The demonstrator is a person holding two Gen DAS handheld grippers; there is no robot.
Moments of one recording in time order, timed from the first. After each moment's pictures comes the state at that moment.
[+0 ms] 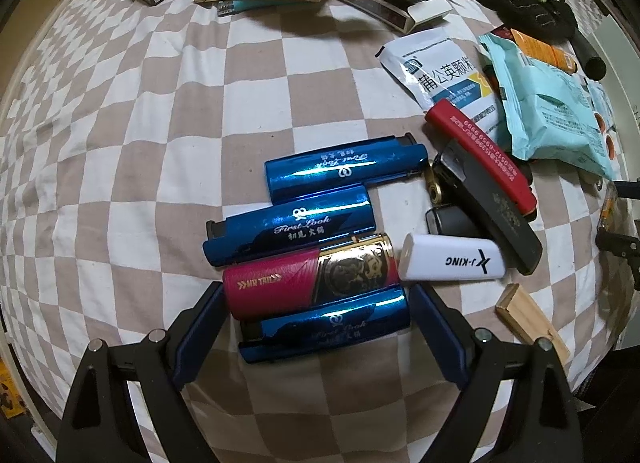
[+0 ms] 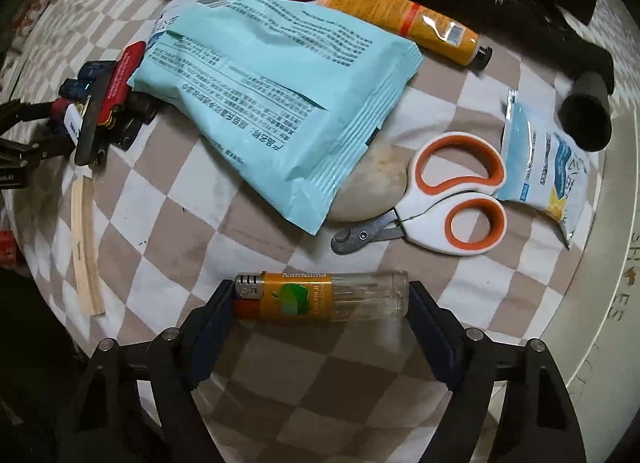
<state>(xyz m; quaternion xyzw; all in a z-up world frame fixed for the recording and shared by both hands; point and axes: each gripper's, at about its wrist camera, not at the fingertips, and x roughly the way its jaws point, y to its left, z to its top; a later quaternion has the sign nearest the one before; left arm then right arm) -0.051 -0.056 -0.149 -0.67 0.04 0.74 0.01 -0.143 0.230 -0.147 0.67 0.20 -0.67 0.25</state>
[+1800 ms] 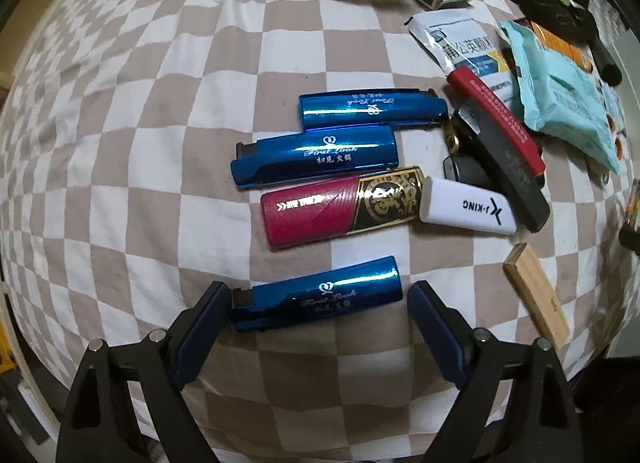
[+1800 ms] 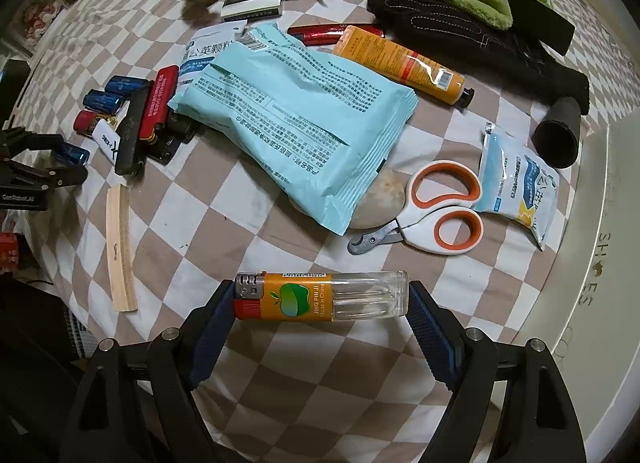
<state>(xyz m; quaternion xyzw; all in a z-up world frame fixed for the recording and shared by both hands) 0.010 -0.071 -0.154 -0.70 0.00 0.71 -0.04 -0.142 0.238 -0.091 0.64 0.20 -0.70 0.25</state>
